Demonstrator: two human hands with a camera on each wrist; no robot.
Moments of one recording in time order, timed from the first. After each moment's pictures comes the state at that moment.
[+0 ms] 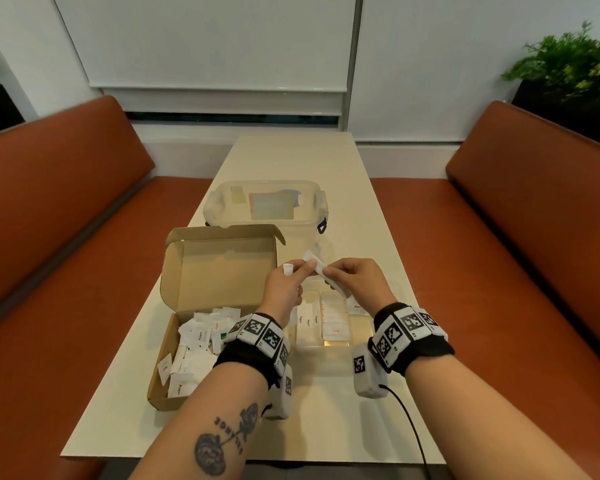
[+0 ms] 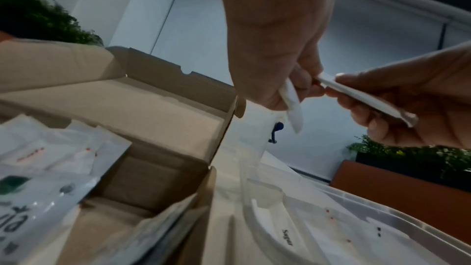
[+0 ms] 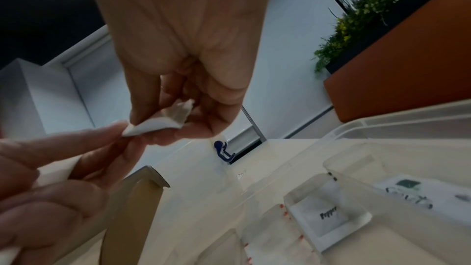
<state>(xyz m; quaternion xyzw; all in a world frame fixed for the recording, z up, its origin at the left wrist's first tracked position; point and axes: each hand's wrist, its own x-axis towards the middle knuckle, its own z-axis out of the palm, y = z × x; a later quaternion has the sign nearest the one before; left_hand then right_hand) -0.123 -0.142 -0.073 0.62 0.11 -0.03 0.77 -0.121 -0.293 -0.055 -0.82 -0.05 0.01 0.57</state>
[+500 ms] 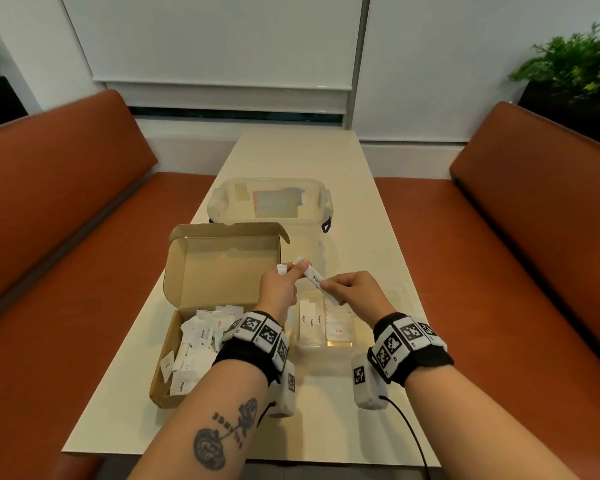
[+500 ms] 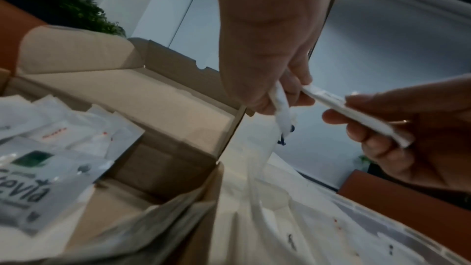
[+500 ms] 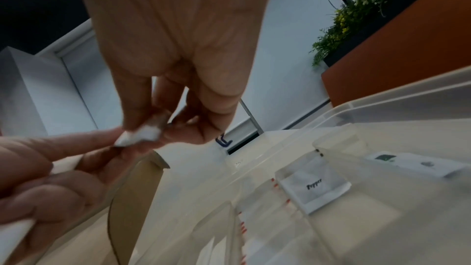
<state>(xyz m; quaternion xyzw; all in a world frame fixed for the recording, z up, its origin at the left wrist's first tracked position) -0.114 -0.130 -0.085 0.62 0.17 -0.01 0.76 -0.125 -0.285 -0.072 -0.84 -0.03 0.07 0.54</state>
